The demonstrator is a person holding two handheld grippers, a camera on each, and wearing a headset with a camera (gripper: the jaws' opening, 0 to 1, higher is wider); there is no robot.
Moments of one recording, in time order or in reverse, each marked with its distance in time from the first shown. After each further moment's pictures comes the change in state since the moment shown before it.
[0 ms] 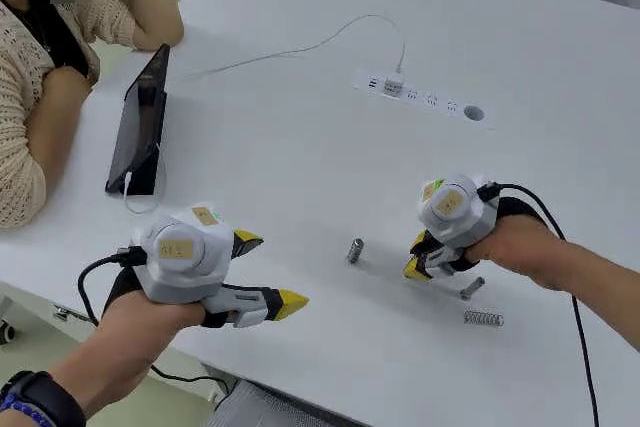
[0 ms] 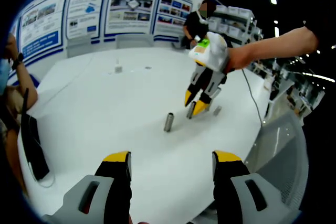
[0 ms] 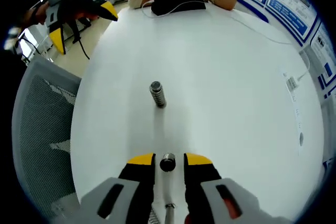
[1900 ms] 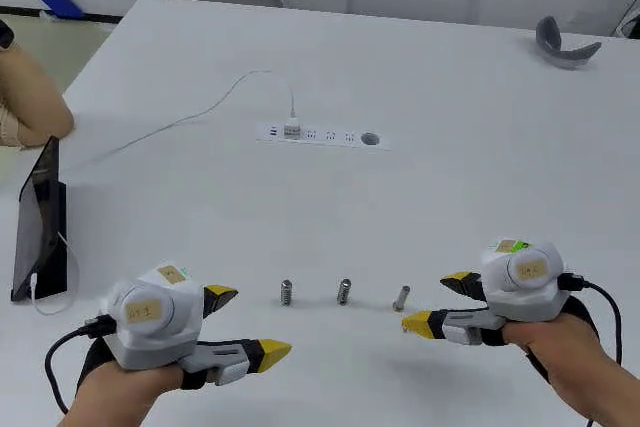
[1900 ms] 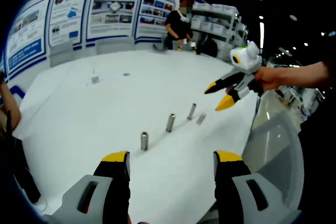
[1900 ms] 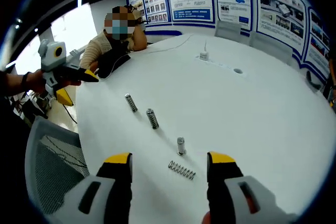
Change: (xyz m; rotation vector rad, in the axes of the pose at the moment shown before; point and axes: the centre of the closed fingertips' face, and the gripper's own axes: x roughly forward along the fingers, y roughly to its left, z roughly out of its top) left arm 0.037 -0.046 0.032 0.079 0.004 -0.122; right arm -0.096 0.032 -0.093 0.642 -0.444 -0.321
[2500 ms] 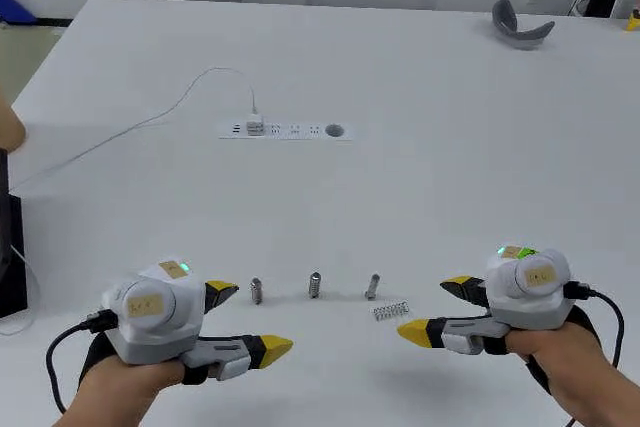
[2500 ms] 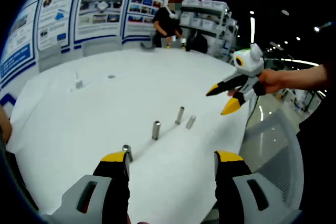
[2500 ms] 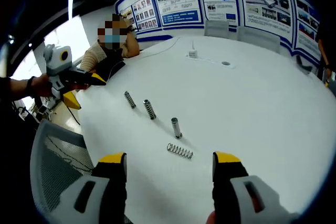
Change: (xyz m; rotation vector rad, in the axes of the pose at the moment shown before) left arm 0.030 -0.026 0.012 0.048 0.026 -0.071; right arm -0.029 -0.004 -0.026 0.092 -0.045 -0.016
